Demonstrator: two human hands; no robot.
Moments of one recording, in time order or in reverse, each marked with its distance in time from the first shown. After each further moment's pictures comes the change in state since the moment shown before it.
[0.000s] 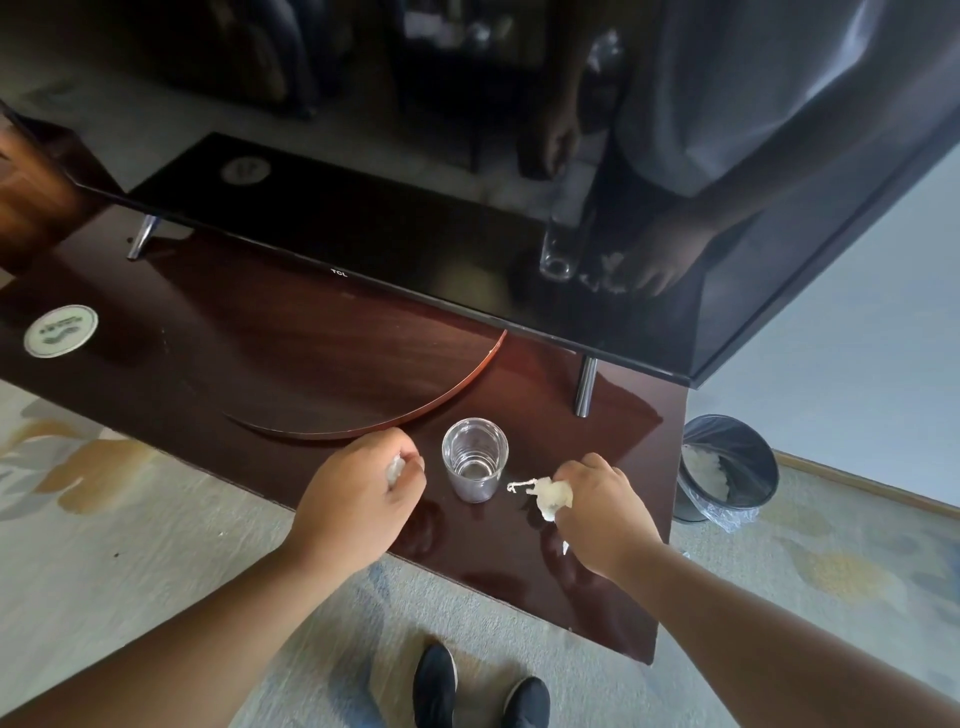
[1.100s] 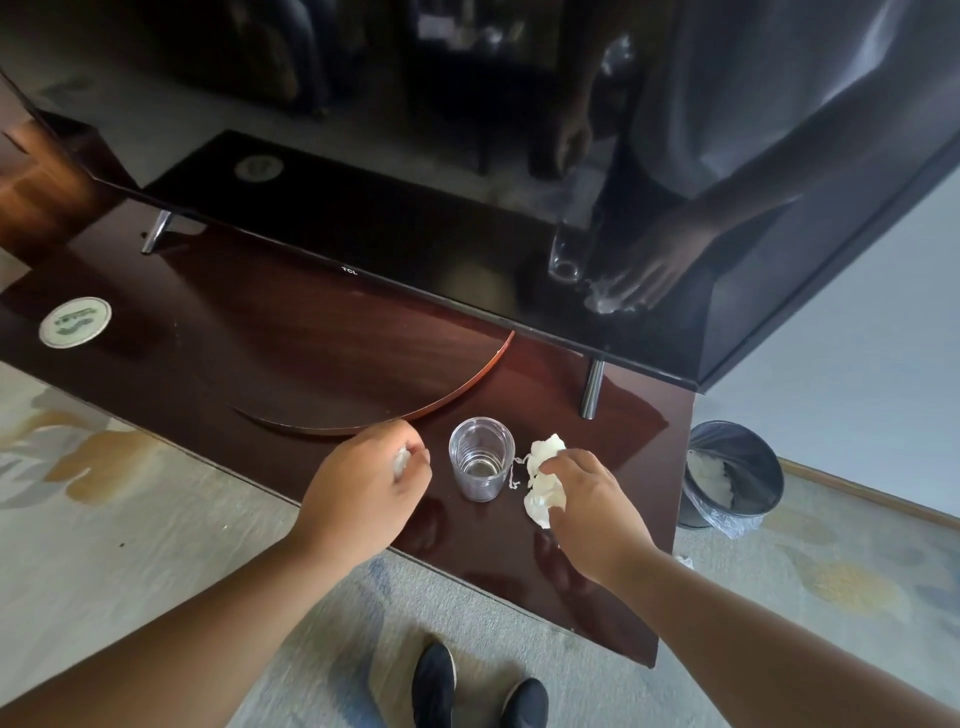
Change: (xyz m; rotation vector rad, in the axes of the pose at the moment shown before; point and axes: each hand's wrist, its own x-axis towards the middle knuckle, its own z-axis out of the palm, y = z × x) left_hand 0.003 -0.002 -0.003 -0.004 0.018 0.006; right_hand -0.001 -0.007 0.005 0.107 0.020 -0.117
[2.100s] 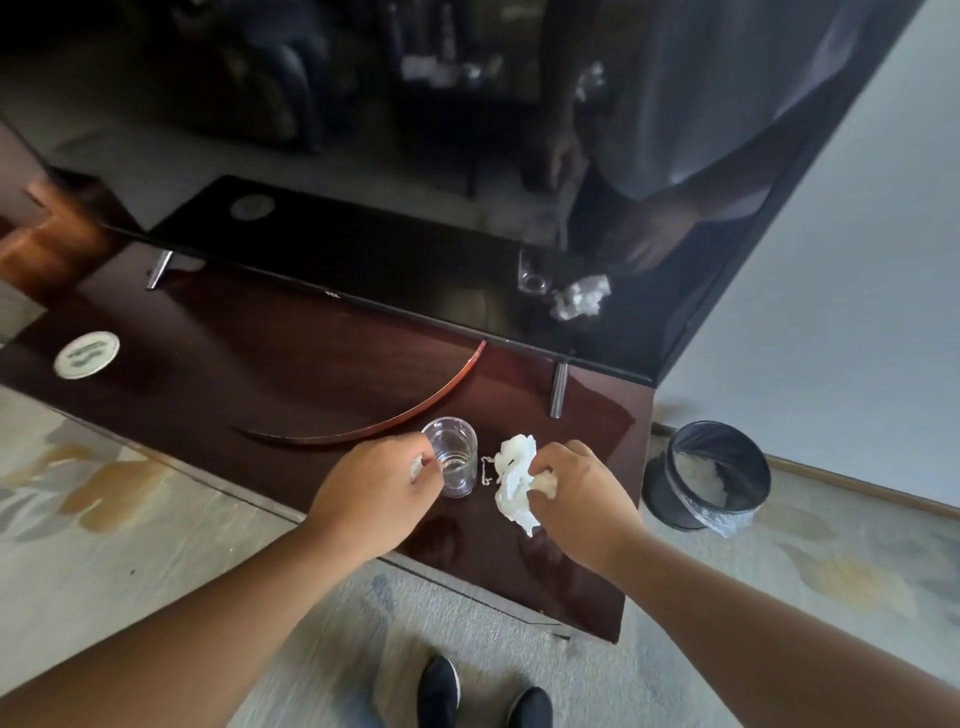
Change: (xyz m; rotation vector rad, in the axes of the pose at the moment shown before) left_hand -0.014 0.053 -0.003 0.137 -0.133 0.041; right_hand -0.030 -0.004 -0.037 0.109 0.119 -0.008
